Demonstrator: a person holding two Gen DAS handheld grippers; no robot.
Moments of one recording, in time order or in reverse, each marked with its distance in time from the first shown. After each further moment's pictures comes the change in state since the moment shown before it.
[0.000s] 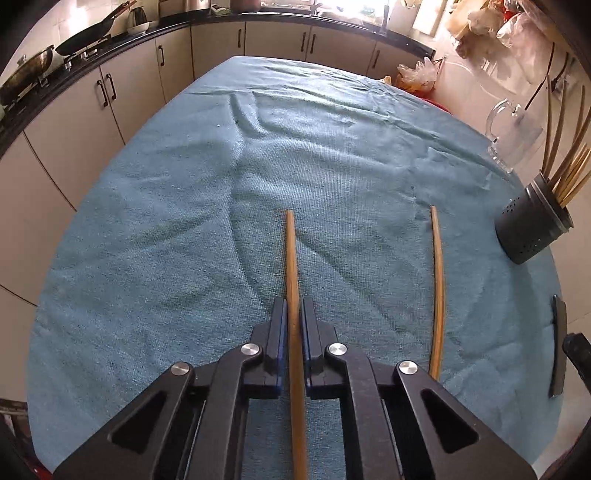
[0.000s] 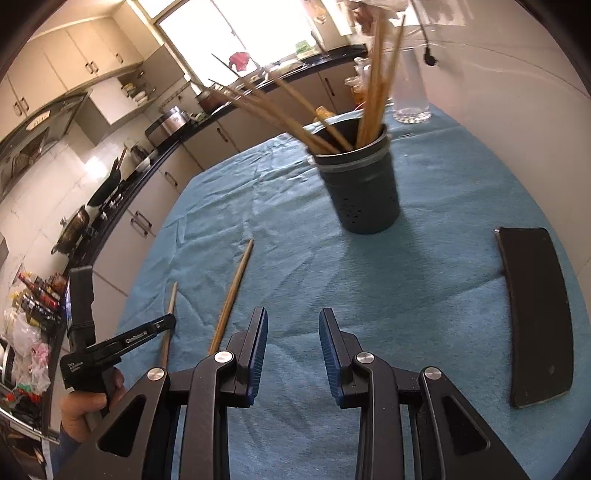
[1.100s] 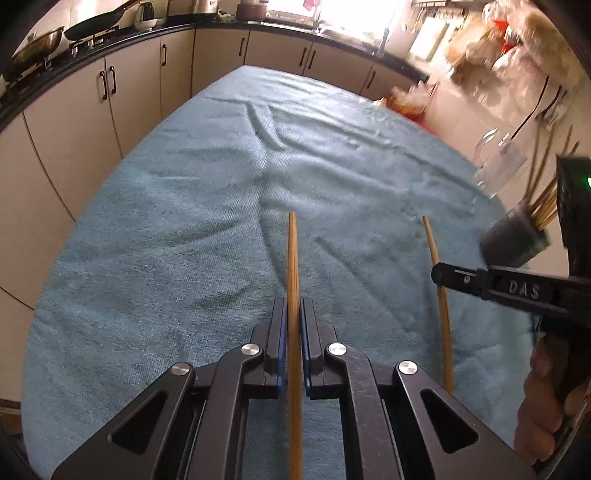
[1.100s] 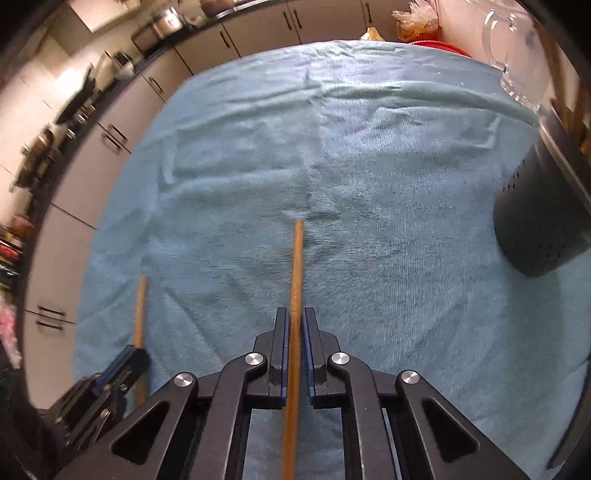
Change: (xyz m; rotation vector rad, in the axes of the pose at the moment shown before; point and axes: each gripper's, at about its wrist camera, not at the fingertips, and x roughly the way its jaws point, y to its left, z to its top) left arm -0.015 0.034 -0.003 -0.059 -0.068 -0.114; right arm 0.161 0.094 0.043 -0.119 0.337 -0.093
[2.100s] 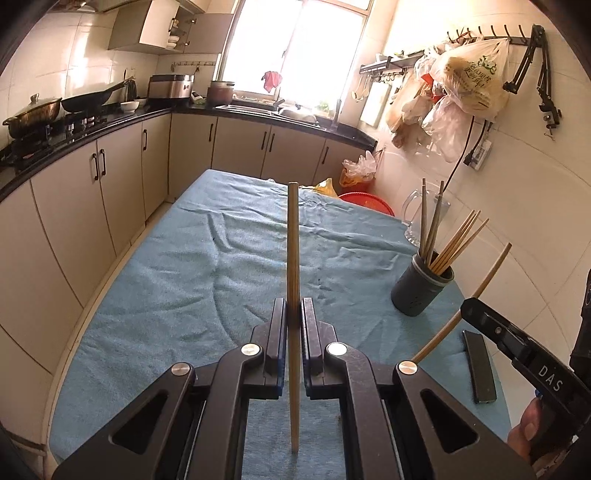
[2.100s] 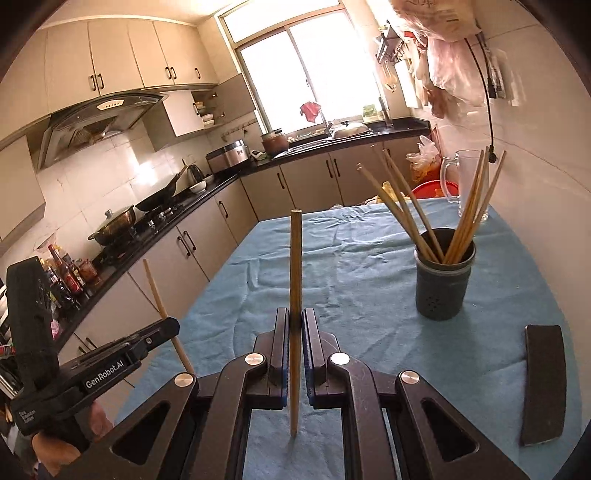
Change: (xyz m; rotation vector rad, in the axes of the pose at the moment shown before) left arm -0.130 -0.058 -0.015 0.093 -0.304 -0.083; right arm -0.186 -0.004 -0.111 -0.105 -0.588 0.127
